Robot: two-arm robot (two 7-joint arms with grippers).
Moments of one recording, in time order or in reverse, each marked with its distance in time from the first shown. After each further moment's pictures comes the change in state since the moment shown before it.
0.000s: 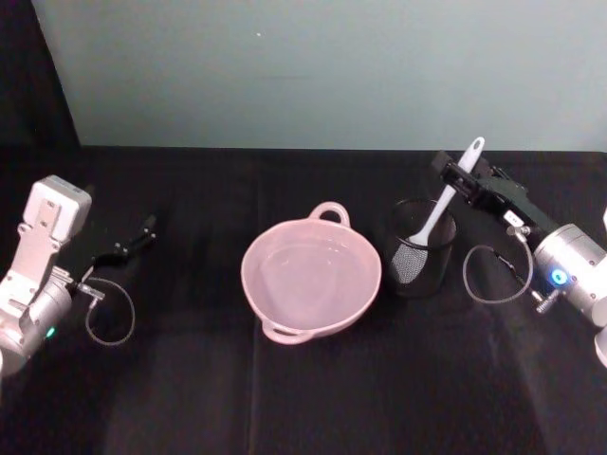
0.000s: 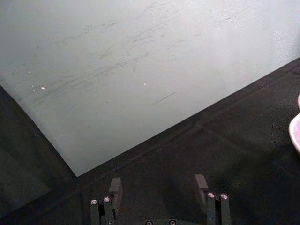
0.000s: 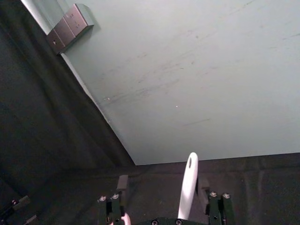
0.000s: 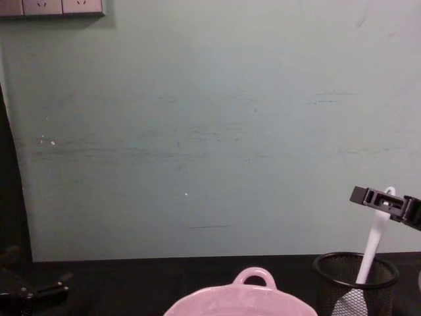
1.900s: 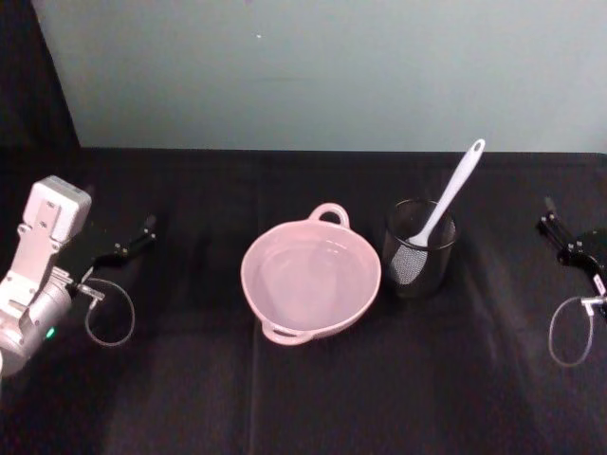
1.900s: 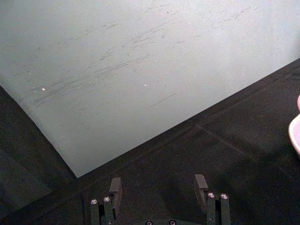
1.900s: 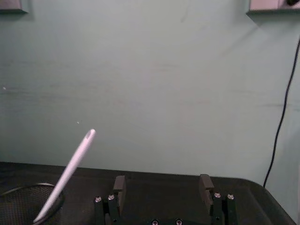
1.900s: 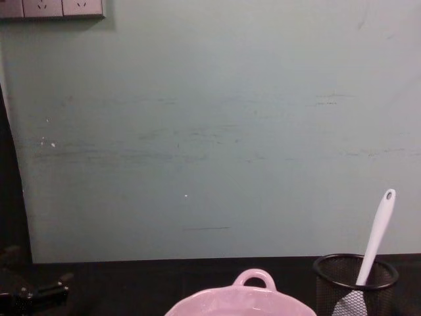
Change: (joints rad) left arm 0.000 0.000 0.000 0.000 0.000 0.000 0.000; right arm -0.288 0.026 0.130 -0.121 -0.502 -0.400 -0.368
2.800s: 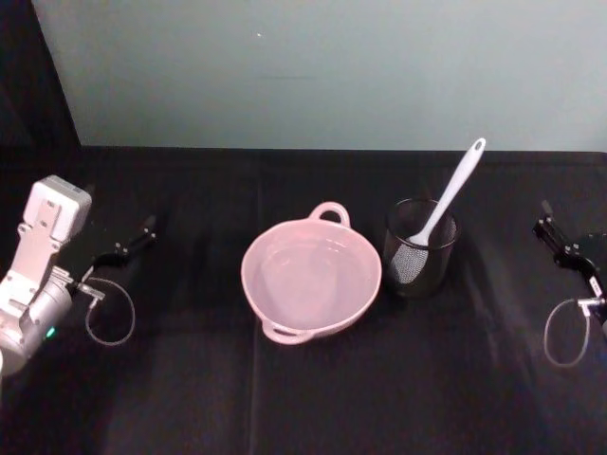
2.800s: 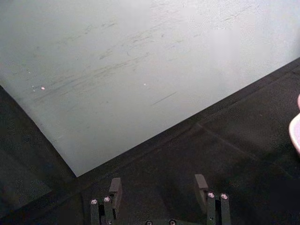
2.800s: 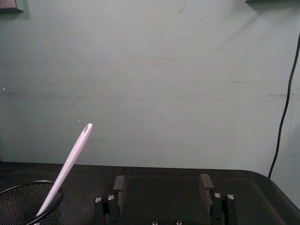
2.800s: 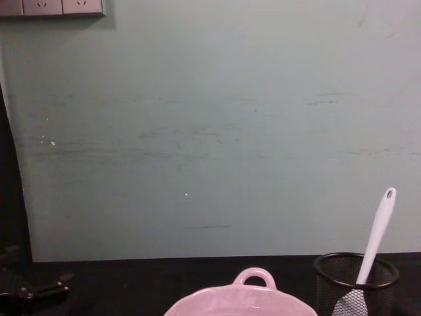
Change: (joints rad) left arm 0.000 0.000 0.000 0.000 0.000 0.000 0.000; right arm 0.016 -0.029 0.014 0.042 0.022 0.001 0.037
